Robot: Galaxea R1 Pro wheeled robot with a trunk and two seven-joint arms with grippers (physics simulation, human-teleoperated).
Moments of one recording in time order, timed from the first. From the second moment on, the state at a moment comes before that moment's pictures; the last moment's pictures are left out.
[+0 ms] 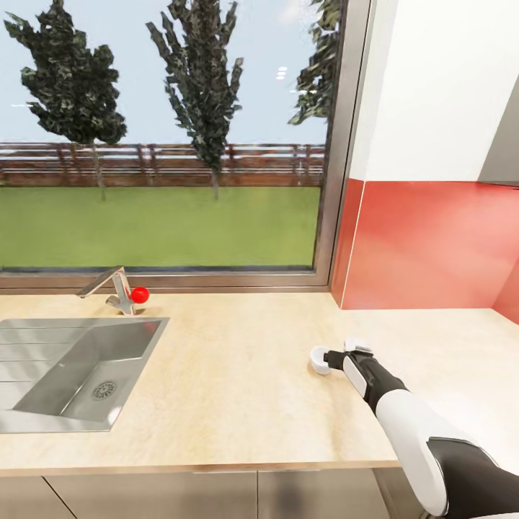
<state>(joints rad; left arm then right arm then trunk) -0.01 0.08 0.35 -0.02 -0.21 -0.02 0.18 -0.92 0.01 -0.09 -0.35 -0.11 0.36 -0.16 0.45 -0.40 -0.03</state>
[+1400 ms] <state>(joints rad) -0.01 0.08 0.35 -0.02 -0.21 -0.02 0.18 -0.92 0.02 -0.09 -0.30 -0.10 0.29 -0.16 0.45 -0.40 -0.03</state>
